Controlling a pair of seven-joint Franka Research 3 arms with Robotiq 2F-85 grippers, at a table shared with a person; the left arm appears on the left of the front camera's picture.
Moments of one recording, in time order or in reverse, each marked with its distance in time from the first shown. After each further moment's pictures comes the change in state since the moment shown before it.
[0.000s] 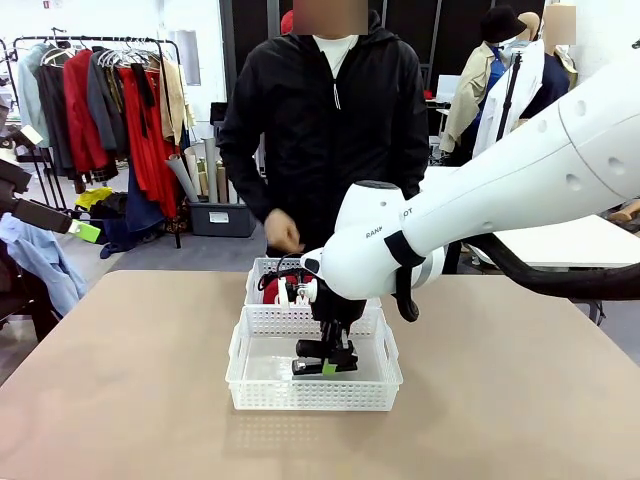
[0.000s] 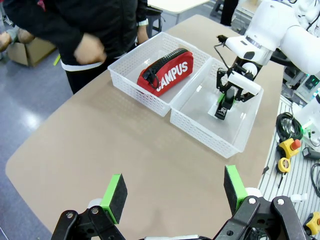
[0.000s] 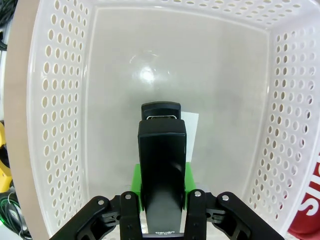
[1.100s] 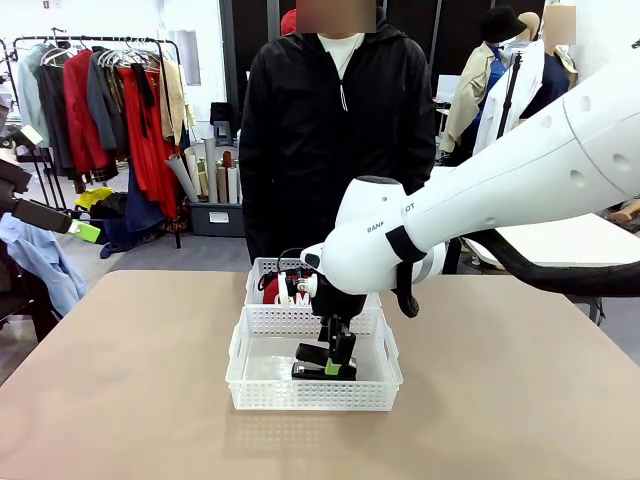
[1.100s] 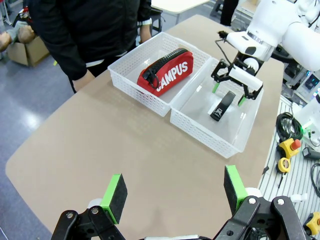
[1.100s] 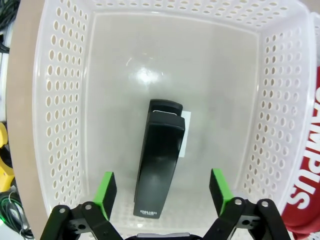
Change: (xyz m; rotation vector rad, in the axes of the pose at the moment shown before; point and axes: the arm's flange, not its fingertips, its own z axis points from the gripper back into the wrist) left arm 0.000 0.000 0.000 0.000 0.000 0.000; right arm 0.002 -0.003 0.015 -0.014 -0.005 -0.004
